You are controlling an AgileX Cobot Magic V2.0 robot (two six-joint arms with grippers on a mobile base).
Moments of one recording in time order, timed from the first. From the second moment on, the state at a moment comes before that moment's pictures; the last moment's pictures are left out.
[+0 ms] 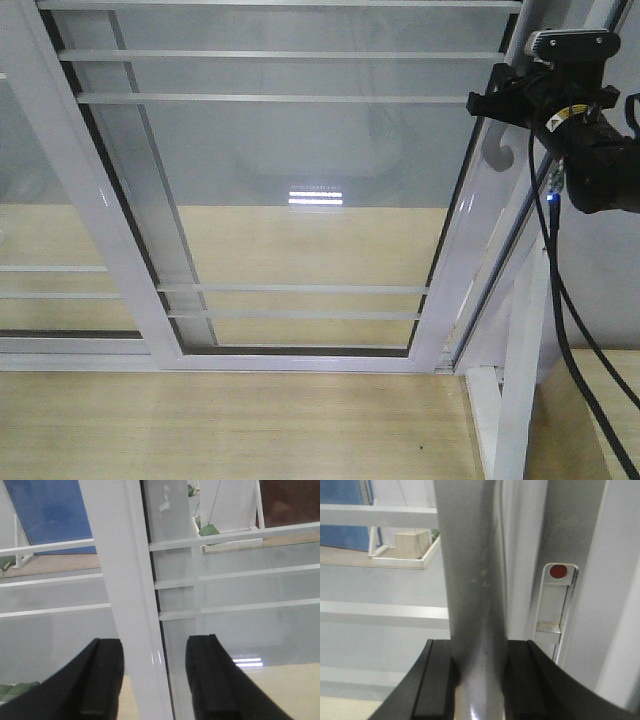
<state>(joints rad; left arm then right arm) 0.05 0.90 -0.64 0.34 0.00 -0.22 0.08 1.89 -1.05 -0.05 -0.61 0.05</state>
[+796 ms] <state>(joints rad) 0.05 0.90 -0.64 0.34 0.00 -0.22 0.32 2.01 -1.24 -0.11 -0.57 0.07</state>
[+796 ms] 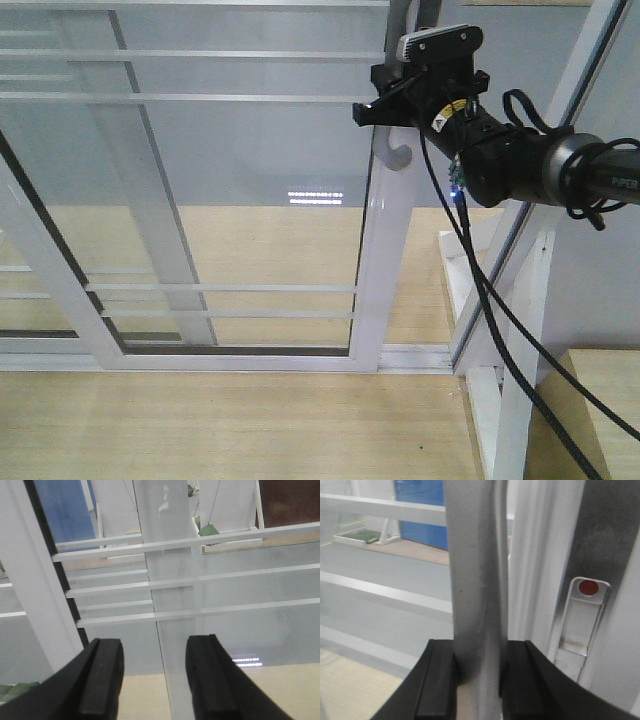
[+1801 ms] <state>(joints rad) 0.05 0.90 -0.64 0.34 0.01 -0.22 0.42 2.04 -1.32 -0.08 -0.56 0.04</state>
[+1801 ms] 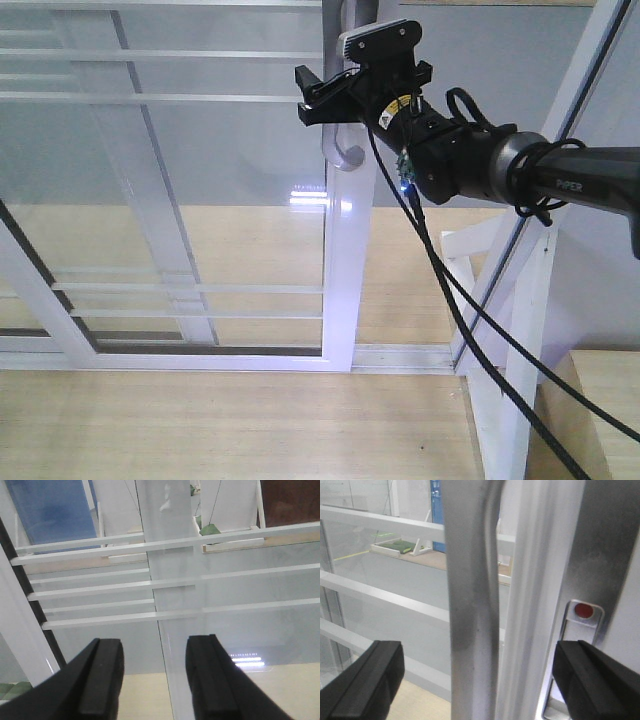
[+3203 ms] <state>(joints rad) -0.41 1.68 -0.81 0.36 -0.63 -0.22 0.30 0.95 -0.41 0.40 -0.38 -0.40</state>
